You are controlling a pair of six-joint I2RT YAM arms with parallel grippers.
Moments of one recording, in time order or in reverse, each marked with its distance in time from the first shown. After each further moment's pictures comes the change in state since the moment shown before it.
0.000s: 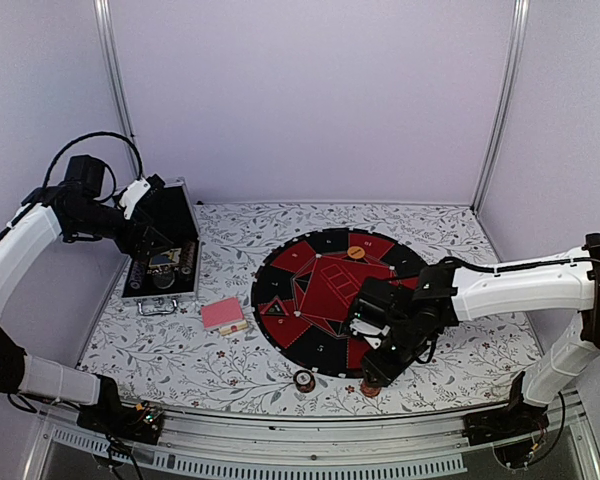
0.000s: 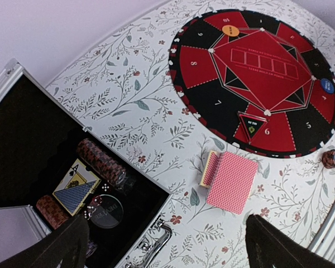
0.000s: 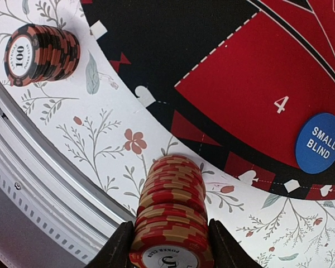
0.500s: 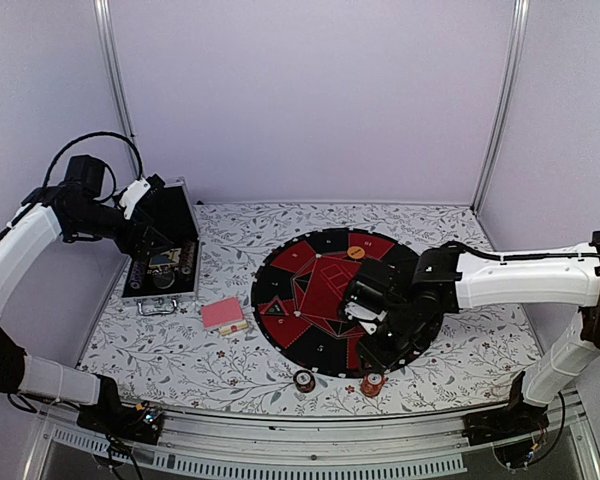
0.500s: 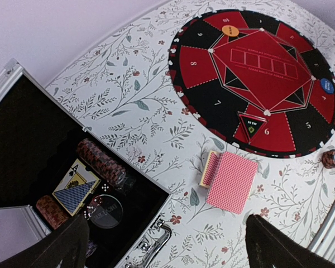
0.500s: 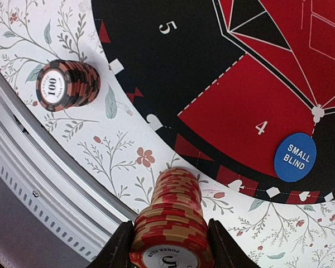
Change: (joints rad) left arm 0.000 0.000 0.000 -0.001 0.001 0.000; right arm -0.011 0.000 0.110 -0.063 0.046 -0.006
